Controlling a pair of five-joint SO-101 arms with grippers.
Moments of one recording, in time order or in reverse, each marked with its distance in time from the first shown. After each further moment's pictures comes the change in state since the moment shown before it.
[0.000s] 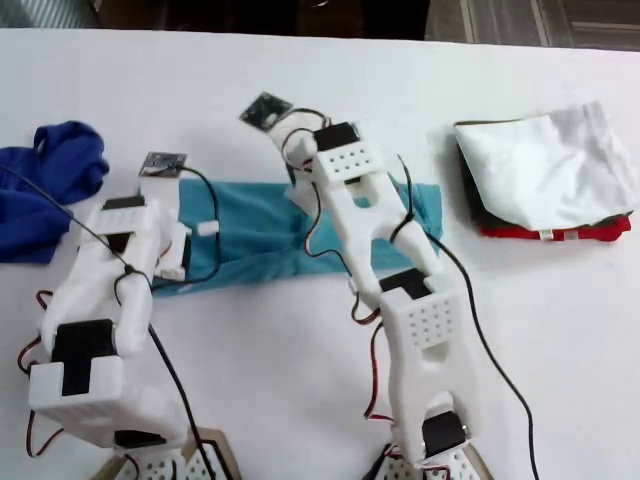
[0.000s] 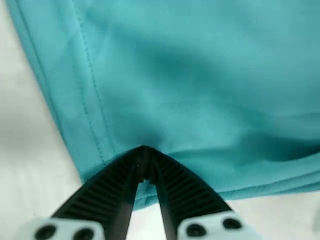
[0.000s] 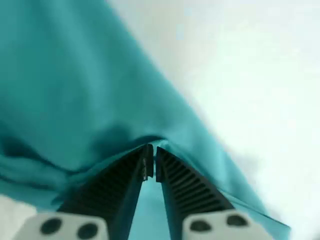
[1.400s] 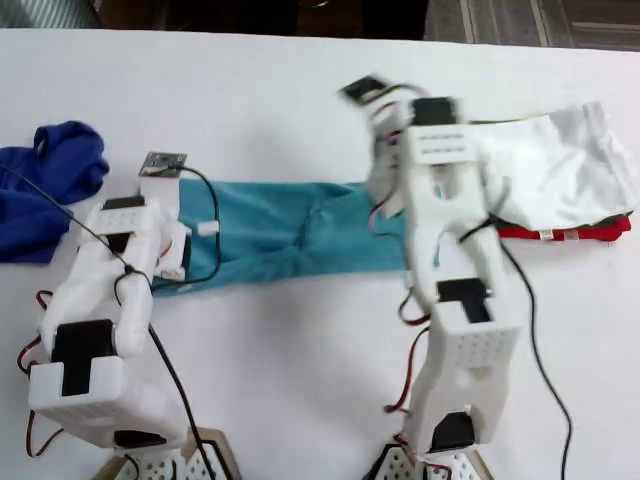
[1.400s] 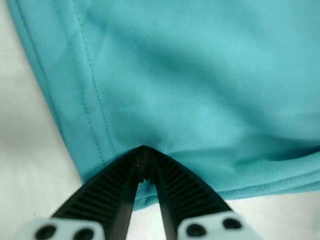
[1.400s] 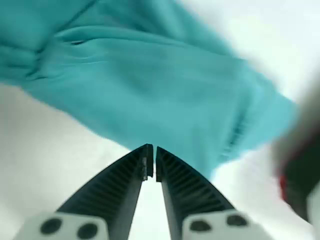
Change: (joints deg) left arm 0.0 0.0 0.0 0.0 0.0; right arm 11.1 -13.6 7.5 22.7 -0.4
